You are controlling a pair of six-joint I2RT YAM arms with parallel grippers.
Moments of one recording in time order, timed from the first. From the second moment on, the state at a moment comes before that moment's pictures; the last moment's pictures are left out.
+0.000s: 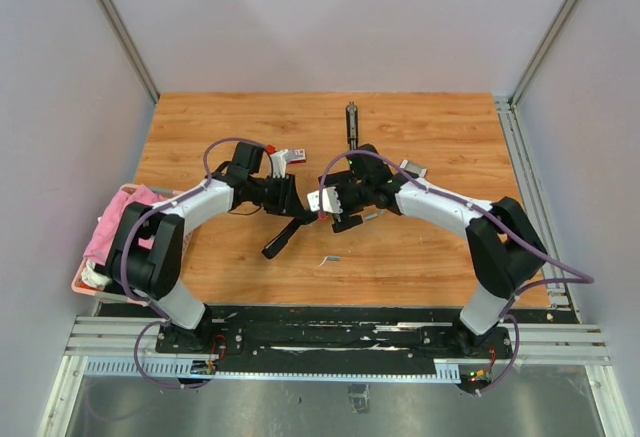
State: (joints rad) left arm -0.34 1.60 0.94 -0.24 0.68 -0.24; right arm 0.66 1.67 1.11 -0.29 -0.50 -1.23
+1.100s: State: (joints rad) left arm -0.22 1.68 0.92 -0.23 0.86 -0.22; right arm 0.74 1.90 1.32 -0.42 -0.43 -1.16
